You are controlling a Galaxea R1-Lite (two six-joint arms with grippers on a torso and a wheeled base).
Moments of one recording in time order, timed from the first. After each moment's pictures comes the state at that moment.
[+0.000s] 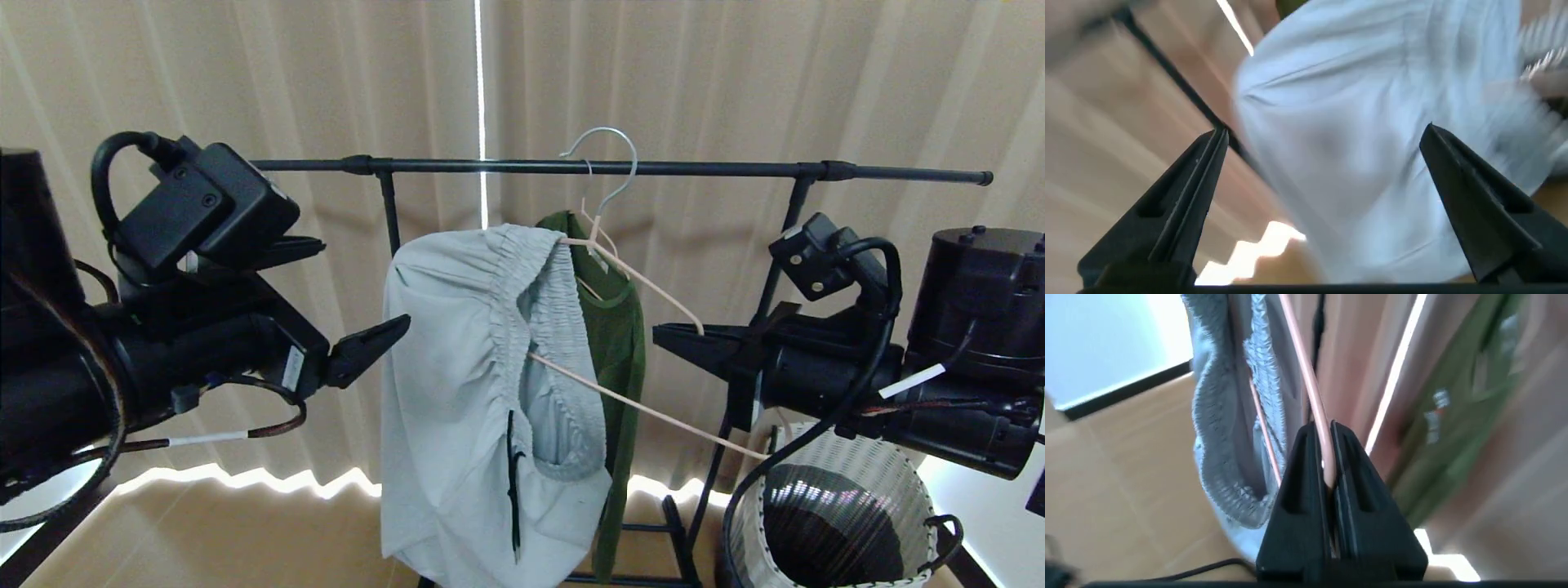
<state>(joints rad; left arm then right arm) -0.49 1.33 -0.79 -0.38 0.01 0.51 0.54 1.54 -0.71 -0.61 0.22 0.00</state>
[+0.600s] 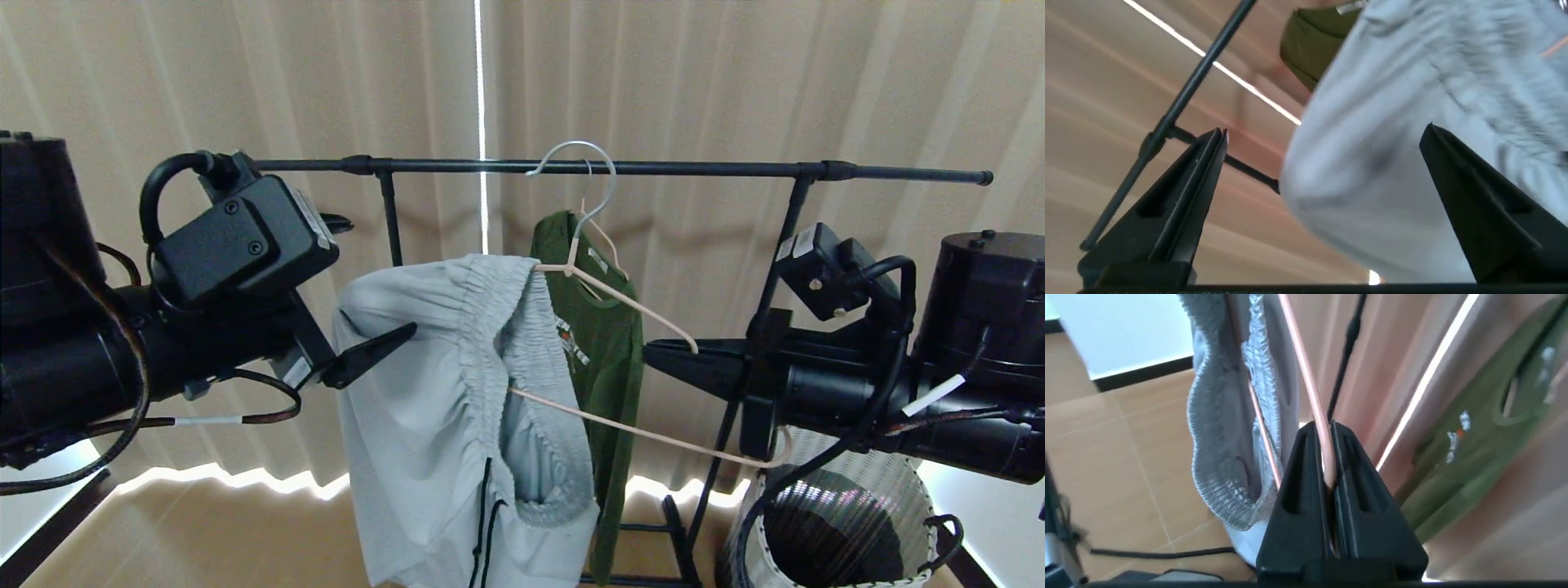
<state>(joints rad) -0.45 1.38 -0.83 -0.39 -0.12 0.82 0.55 1.52 -0.69 -0.60 0.38 -0.08</state>
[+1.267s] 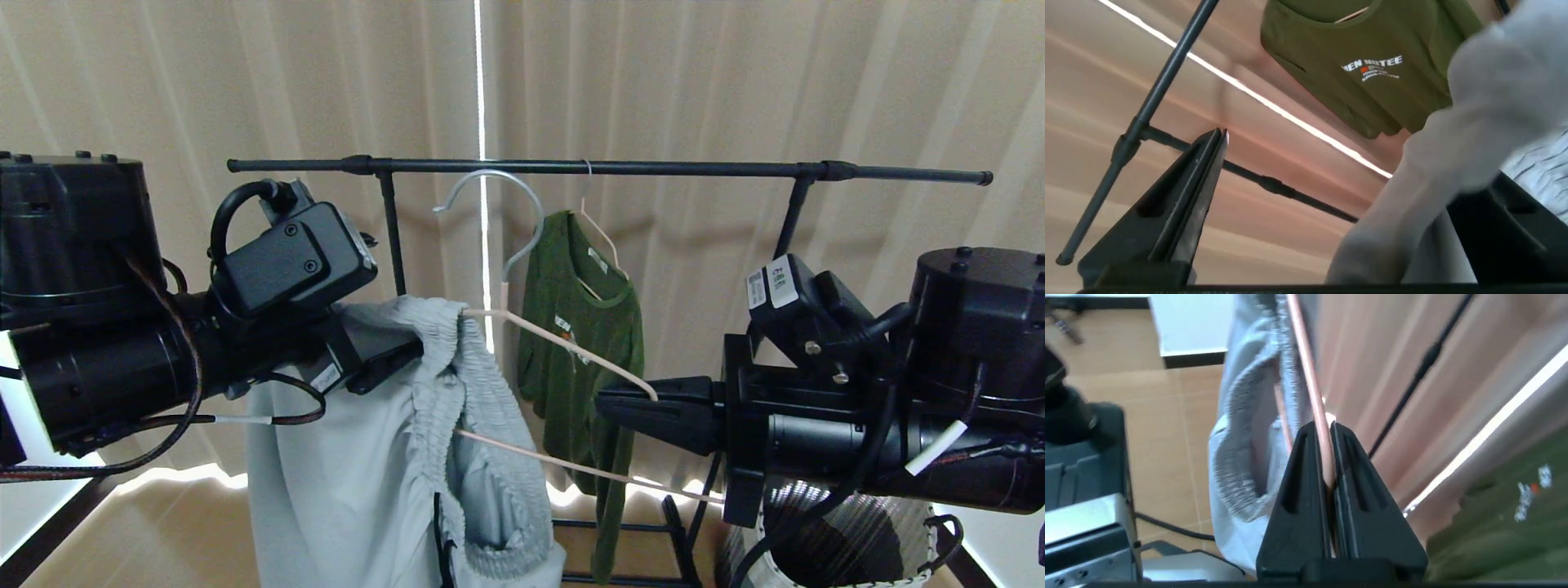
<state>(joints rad) -0.46 1.45 -0.84 -0.39 -0.12 0.84 0.69 1.53 -0.69 -0.61 0.47 -0.14</state>
